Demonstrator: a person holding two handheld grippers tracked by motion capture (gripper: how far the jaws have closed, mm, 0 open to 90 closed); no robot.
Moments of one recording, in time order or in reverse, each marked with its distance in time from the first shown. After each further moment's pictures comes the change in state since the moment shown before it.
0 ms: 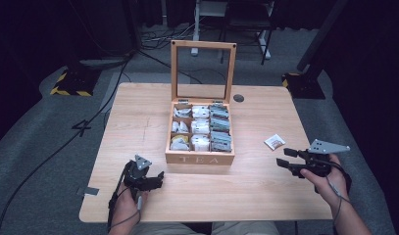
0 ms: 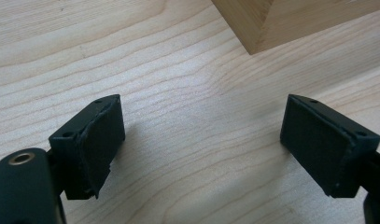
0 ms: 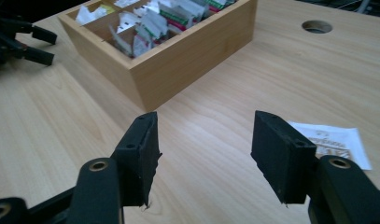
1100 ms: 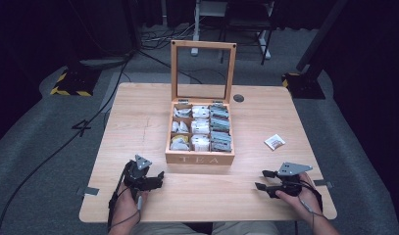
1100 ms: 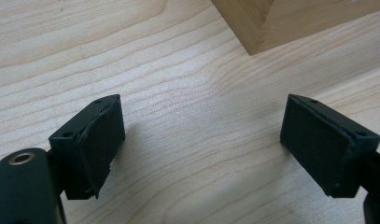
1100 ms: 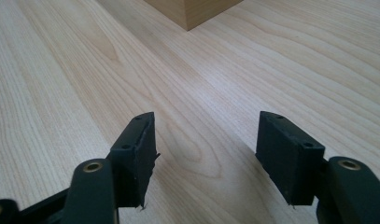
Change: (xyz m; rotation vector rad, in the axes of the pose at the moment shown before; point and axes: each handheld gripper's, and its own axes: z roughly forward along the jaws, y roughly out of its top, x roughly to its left) left arm 0.000 0.000 0.000 0.001 0.003 0.001; right arm 0.037 -0.063 0.063 0.146 0.069 -0.072
